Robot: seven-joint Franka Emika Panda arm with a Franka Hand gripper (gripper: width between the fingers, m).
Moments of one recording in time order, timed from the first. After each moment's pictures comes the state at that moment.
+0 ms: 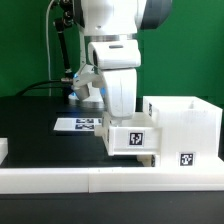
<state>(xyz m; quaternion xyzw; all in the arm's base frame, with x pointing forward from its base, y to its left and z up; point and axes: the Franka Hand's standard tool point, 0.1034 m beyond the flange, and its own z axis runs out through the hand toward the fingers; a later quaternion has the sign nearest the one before) 0.548 -0.003 0.057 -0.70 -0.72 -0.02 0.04</state>
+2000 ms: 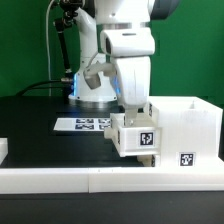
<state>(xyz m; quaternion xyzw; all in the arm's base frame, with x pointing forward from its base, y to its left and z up) 0.557 0.016 0.094 -0.70 -0.71 -0.02 0.03</state>
